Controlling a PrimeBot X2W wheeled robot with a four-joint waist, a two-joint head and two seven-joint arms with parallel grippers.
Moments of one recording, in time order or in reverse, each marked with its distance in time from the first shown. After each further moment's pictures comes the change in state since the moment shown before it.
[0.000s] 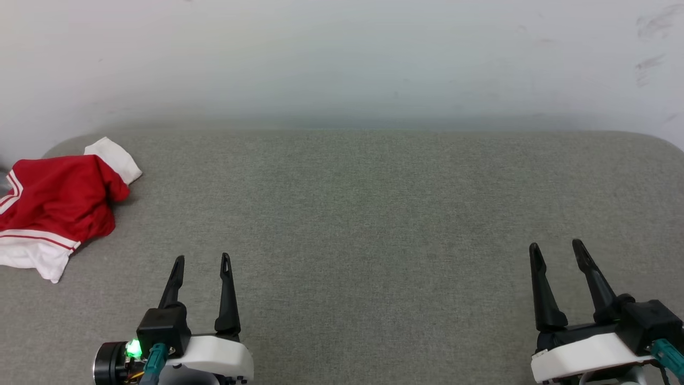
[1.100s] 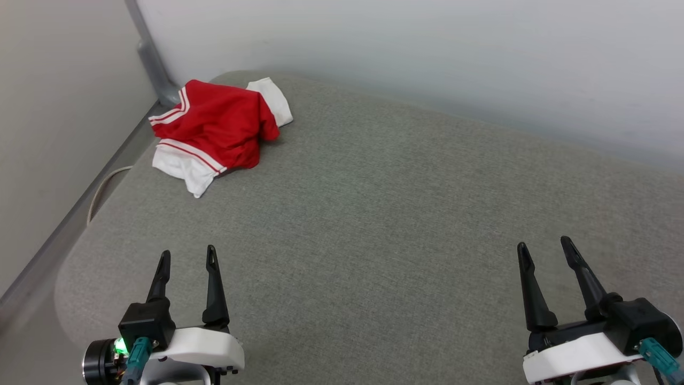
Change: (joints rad) left arm -0.023 0.000 0.032 0.005 -0.045 0.002 -0.002; right arm -0.001 0.000 0.032 -0.014 -0.038 0.000 -0.001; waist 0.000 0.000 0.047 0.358
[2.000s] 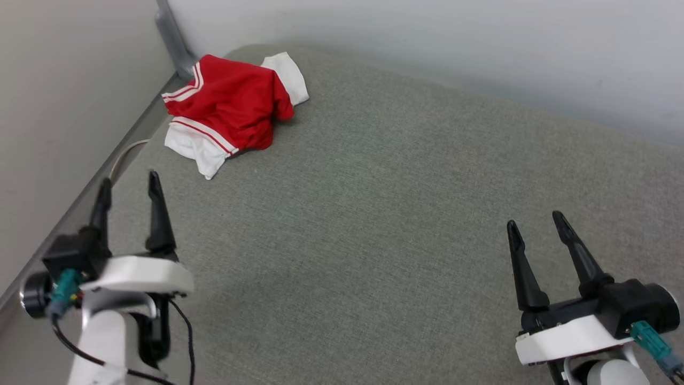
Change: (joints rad) left arm -0.196 0.026 0.138 0.064 -0.025 -0.090 0.000; right arm -0.047 0.000 0.027 -0.021 -0.042 0.000 0.000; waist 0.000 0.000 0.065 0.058
